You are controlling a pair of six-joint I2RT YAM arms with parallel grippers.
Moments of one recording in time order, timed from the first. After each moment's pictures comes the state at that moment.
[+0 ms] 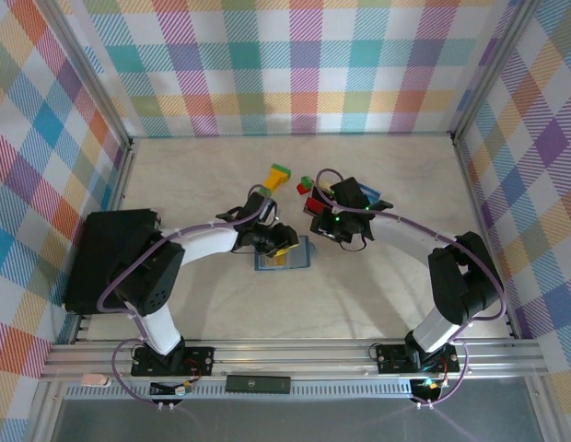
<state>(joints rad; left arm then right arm) -0.60 1.73 1.02 -0.24 0.39 -0.92 0.54 1.62 1.05 -0.40 -0.27 0.78</state>
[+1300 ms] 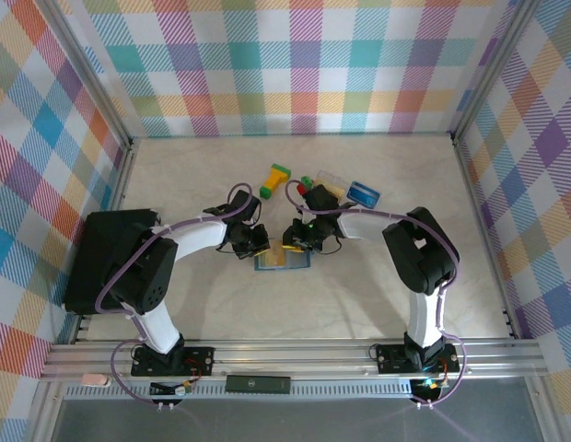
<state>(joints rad) -0.50 1.74 1.02 -0.45 0.25 -0.83 0.63 1.93 1.17 -0.30 -0.54 0.79</state>
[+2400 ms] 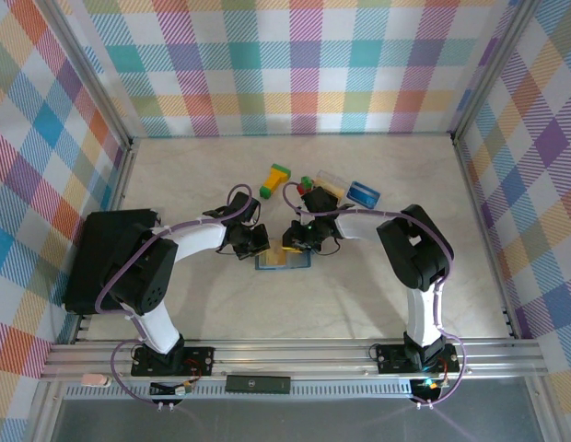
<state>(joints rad) -0.50 1.74 0.98 -0.39 0.25 -0.83 0.63 1.97 1.17 -0.25 -0.55 0.75</state>
